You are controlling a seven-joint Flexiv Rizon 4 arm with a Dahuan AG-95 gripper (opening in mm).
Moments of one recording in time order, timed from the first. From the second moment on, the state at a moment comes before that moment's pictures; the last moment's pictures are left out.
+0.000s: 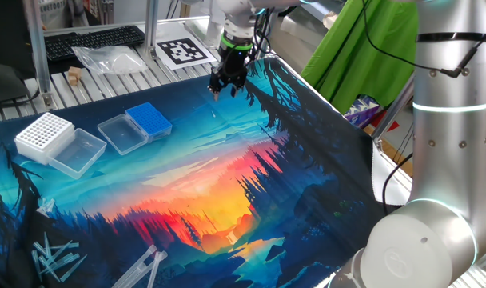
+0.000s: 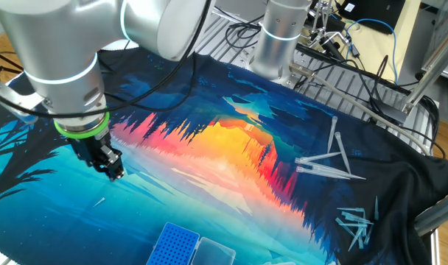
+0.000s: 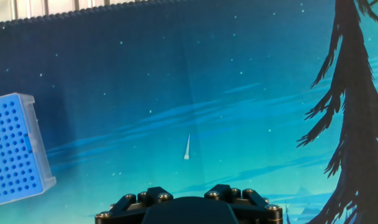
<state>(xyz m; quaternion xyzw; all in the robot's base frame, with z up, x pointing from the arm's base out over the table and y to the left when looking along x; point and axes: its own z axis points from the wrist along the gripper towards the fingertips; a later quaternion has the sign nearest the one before) 0.679 -0.135 0.091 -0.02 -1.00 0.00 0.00</state>
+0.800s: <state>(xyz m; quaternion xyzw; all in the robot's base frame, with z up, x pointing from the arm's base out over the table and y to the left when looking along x) 0.685 -0.138 0.076 -0.01 -1.00 0.00 -0.01</state>
